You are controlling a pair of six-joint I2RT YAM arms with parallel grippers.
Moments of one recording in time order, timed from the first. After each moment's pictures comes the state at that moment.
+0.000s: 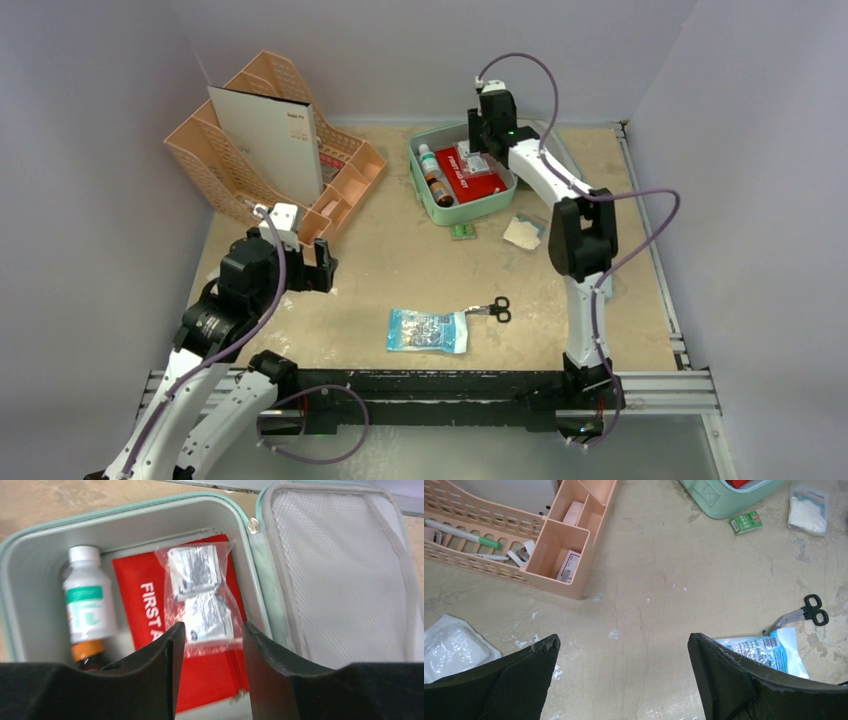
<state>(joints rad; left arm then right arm) -0.41 0.57 0.83 -0.73 -0.11 -0.20 0.34 2.24 1.97 -0.36 0.21 0.09</state>
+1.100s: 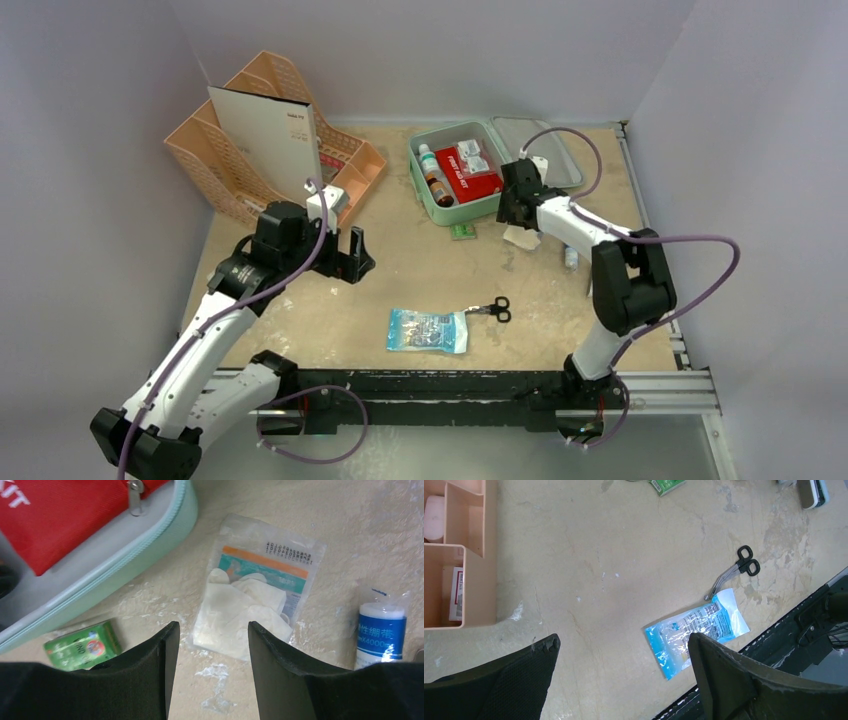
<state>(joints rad) -0.41 0.87 0.90 -0.64 0.25 -0.17 0.34 1.69 1.14 -0.39 0.34 0.44</state>
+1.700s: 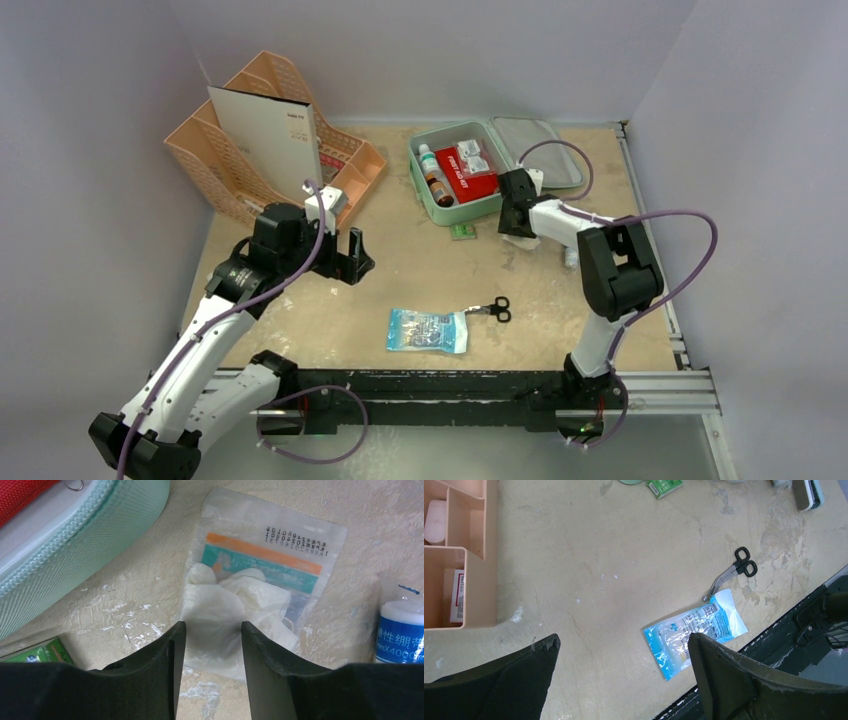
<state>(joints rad) -0.41 0.85 0.89 -0.64 0.25 -0.17 0.33 1.81 1.10 -0.34 0.38 0.46</state>
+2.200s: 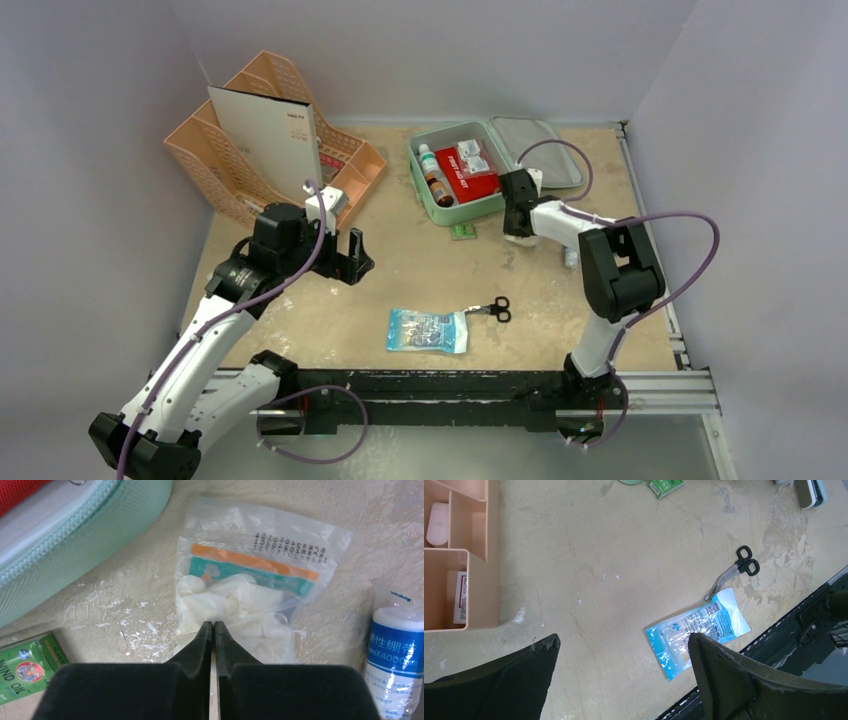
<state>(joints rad) -0.41 0.85 0.89 -0.64 0.25 -0.15 0.33 1.81 1.09 -0.31 0.37 0.41</state>
